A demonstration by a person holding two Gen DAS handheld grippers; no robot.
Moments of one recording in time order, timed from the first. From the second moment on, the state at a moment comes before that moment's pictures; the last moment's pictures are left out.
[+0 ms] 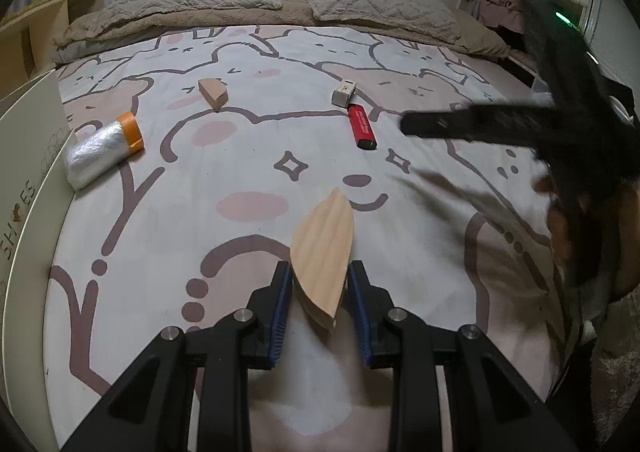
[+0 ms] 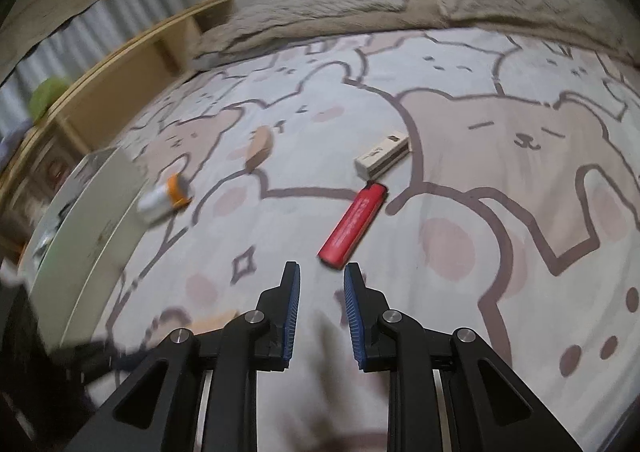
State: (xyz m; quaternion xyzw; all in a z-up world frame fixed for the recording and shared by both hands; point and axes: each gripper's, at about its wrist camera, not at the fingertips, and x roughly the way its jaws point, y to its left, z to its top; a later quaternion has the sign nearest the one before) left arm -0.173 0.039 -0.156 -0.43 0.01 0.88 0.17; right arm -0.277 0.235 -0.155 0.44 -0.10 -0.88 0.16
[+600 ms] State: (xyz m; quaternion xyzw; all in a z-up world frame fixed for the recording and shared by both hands) left arm -0.172 0.044 -0.165 -0.44 0.02 0.88 0.17; right arm -0.319 0.195 -0.187 0.48 -0.04 -0.87 0.08
